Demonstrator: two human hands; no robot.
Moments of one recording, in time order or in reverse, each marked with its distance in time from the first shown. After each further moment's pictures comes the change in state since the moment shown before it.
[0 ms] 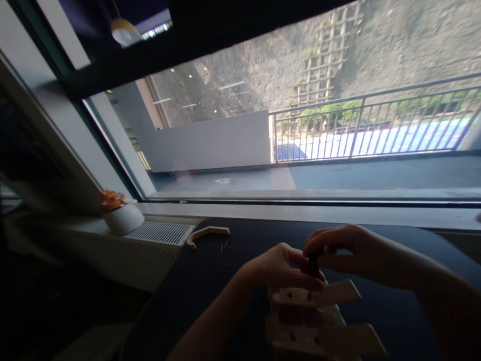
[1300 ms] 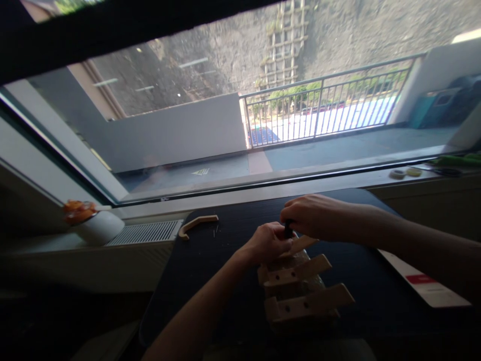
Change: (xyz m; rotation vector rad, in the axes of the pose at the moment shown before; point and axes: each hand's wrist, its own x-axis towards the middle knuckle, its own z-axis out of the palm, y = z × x) left_hand -0.010 0.006 0.023 0.401 0.174 0.023; right_hand -0.001 -0.080 0.009 -0.841 -0.091 0.202
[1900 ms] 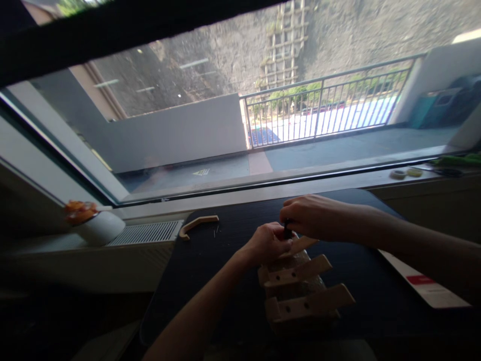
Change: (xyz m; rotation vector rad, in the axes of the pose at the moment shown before) left_hand -0.002 0.003 -0.001 0.019 0.017 0.011; right_hand 0.002 0.000 0.003 0.049 0.056 -0.035
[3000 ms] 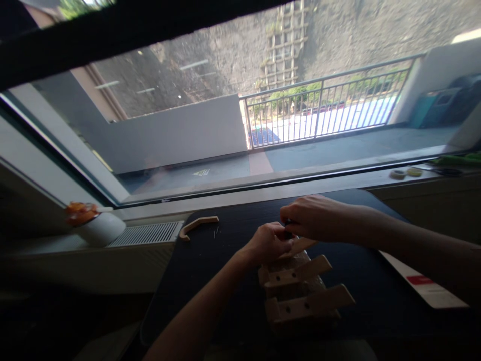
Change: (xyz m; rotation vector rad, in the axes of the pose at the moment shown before) left_hand 0.001 0.005 0.001 0.027 0.046 0.004; right_hand -0.002 -0.003 -0.002 -0.044 0.014 0.054
